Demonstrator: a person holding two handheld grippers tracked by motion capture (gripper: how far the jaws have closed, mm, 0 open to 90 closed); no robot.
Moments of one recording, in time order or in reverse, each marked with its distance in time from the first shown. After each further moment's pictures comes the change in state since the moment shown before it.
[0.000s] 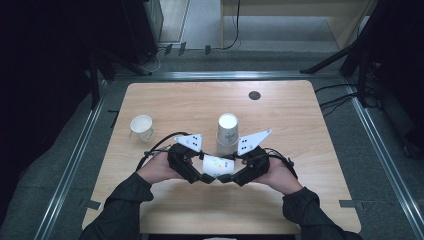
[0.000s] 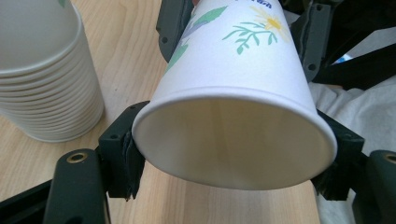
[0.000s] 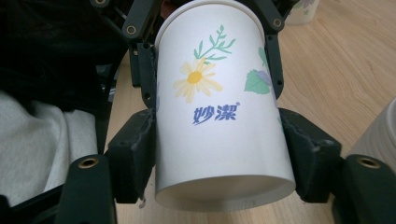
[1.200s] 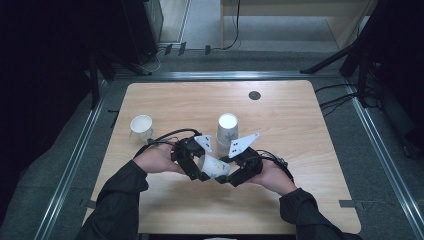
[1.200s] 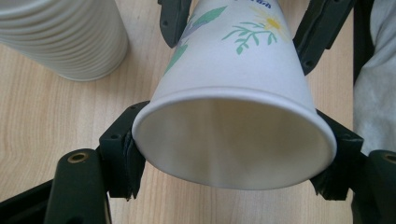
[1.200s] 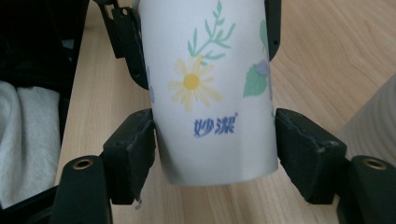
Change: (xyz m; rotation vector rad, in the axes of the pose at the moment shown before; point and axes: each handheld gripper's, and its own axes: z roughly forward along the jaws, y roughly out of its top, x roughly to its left) left arm 0.009 0.022 0.014 0.378 0.088 0.025; right arm -0.011 -0.011 0.027 0.121 -0.068 0.006
